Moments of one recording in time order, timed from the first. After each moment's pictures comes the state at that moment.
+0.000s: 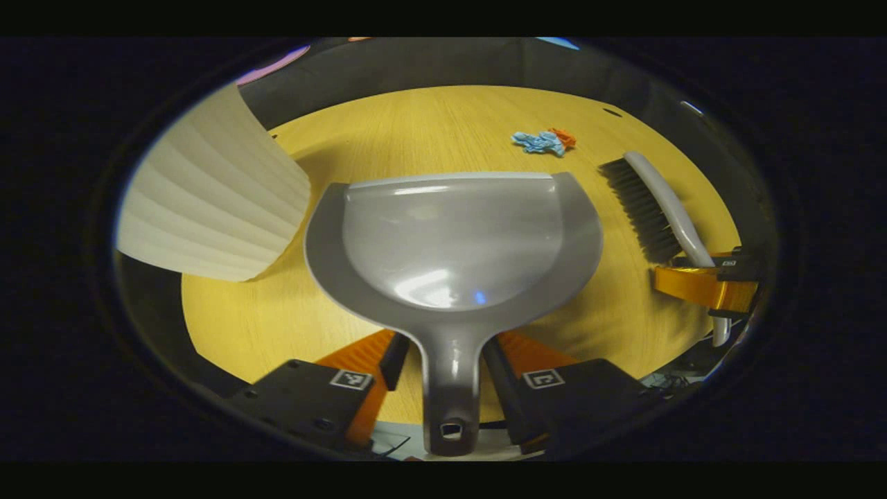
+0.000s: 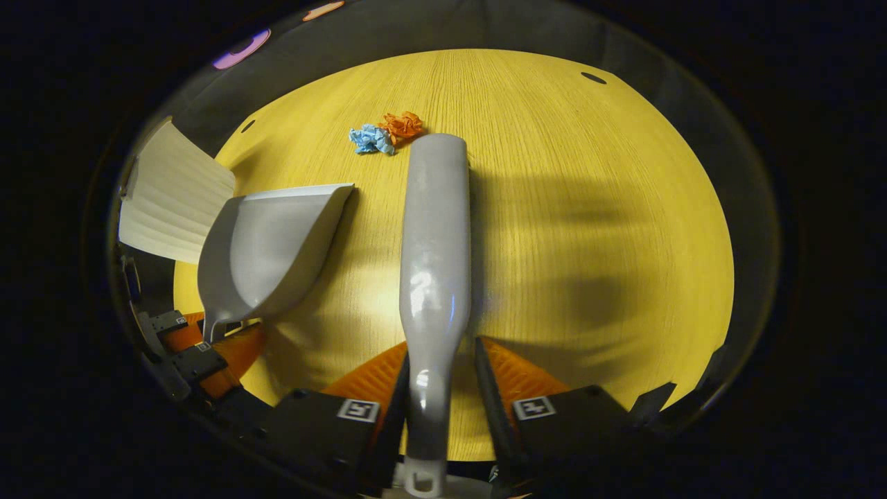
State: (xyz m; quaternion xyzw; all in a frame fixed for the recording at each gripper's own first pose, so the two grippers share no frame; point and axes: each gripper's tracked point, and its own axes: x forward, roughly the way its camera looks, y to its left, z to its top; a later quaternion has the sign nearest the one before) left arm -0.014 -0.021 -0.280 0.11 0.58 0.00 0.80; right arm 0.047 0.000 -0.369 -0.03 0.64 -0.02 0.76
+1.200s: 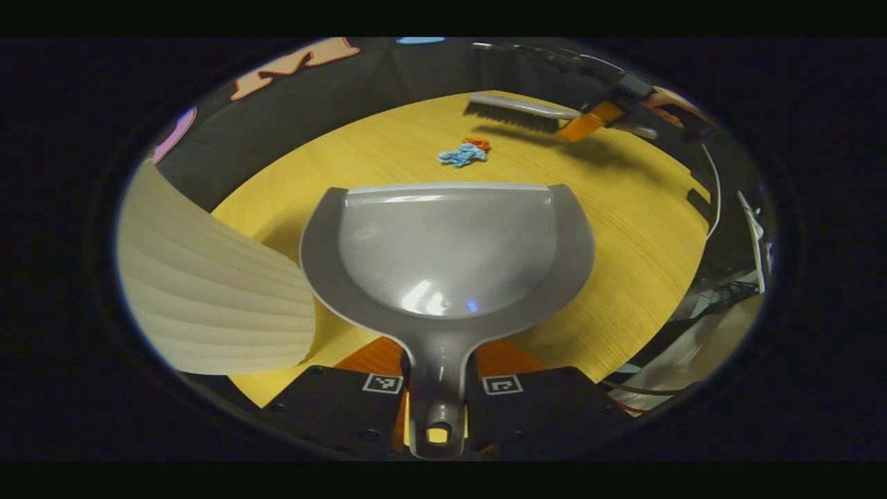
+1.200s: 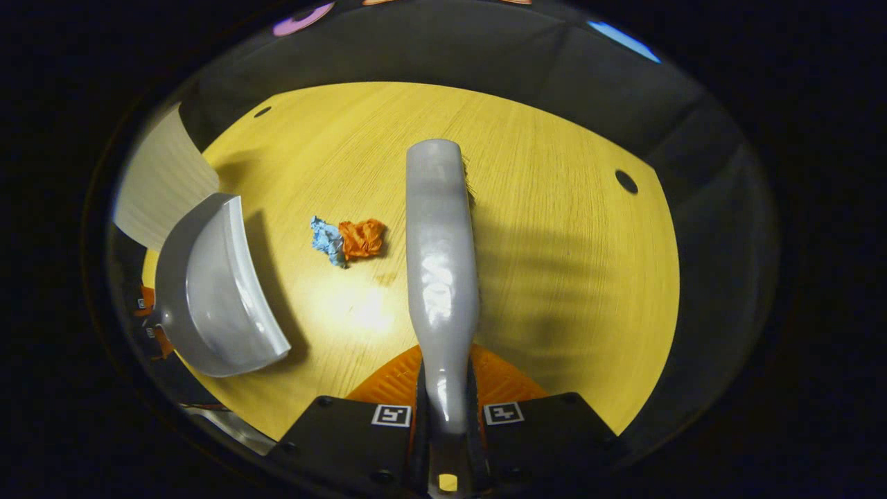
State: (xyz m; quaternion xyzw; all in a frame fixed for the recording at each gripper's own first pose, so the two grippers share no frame) left arm 0.006 0.000 -0.259 0.25 0.53 -0.21 0.78; right arm 0.210 -0.052 -0.316 -0.24 0.59 0.04 0.77
